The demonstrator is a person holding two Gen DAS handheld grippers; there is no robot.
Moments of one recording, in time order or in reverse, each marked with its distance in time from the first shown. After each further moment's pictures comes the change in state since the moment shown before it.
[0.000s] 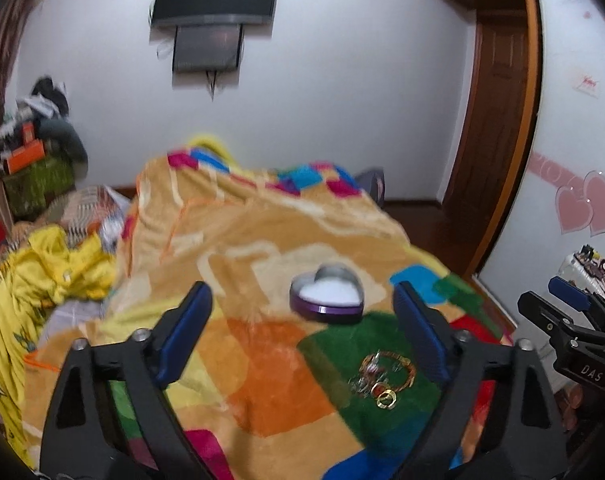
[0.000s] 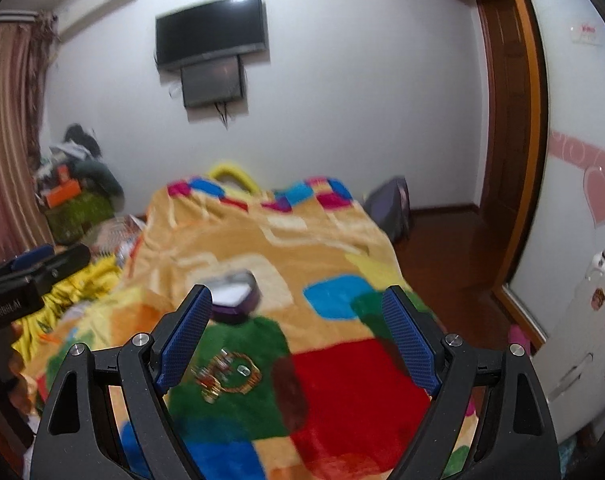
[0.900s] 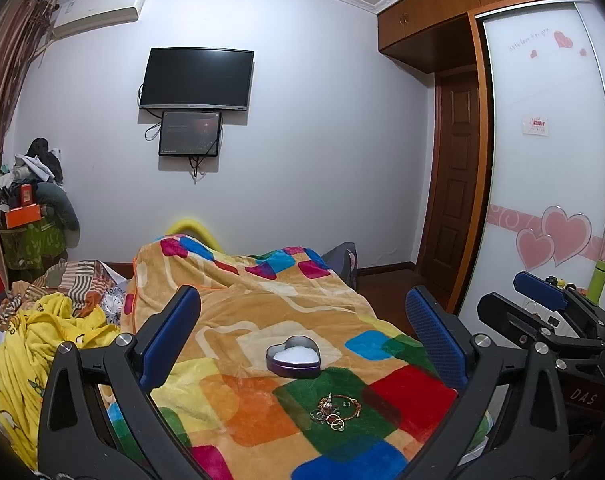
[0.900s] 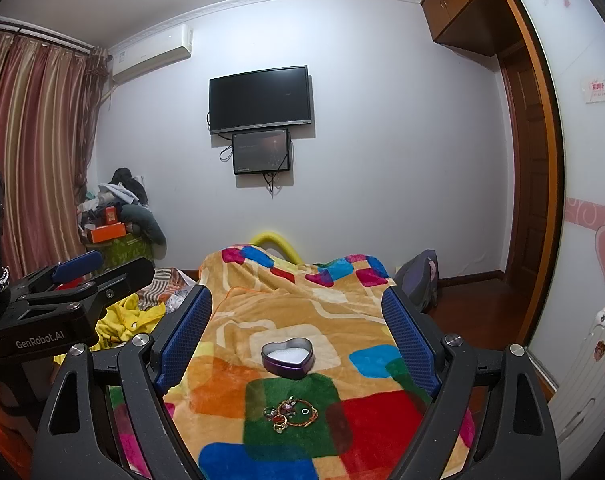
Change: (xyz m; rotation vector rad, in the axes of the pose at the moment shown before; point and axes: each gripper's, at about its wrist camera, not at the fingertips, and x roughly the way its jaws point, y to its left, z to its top) left arm -0.137 -0.027 0.020 0.060 -0.328 -0.072; right arm -0.097 0.048 0.029 -0.067 -0.300 0.120
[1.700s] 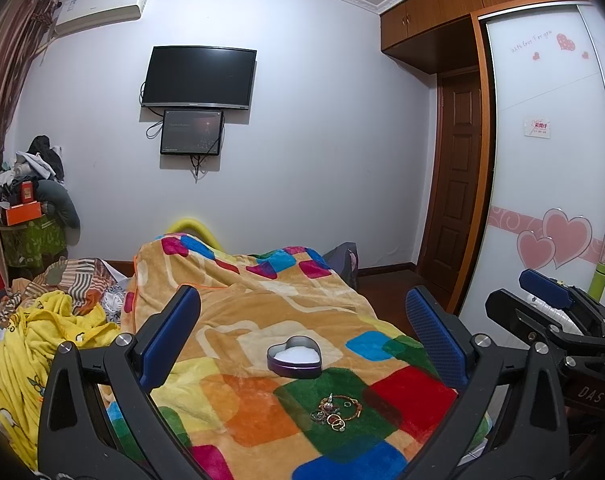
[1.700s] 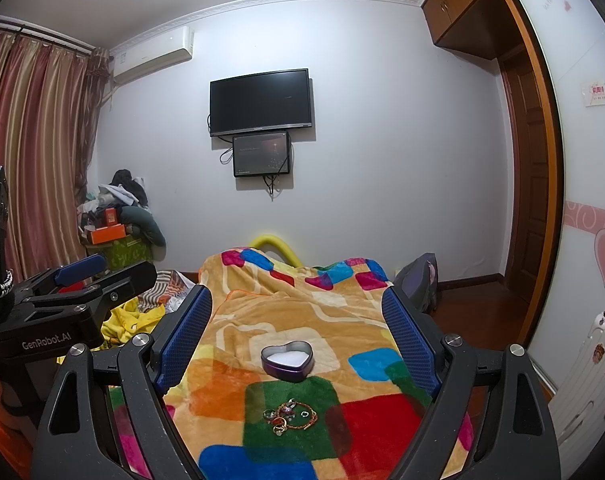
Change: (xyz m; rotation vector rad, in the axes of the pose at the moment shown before) left arm 0.001 0.004 -0.001 -0.009 -0.004 0.001; right arm -0.004 0.002 0.007 -0.004 -0.007 0.000
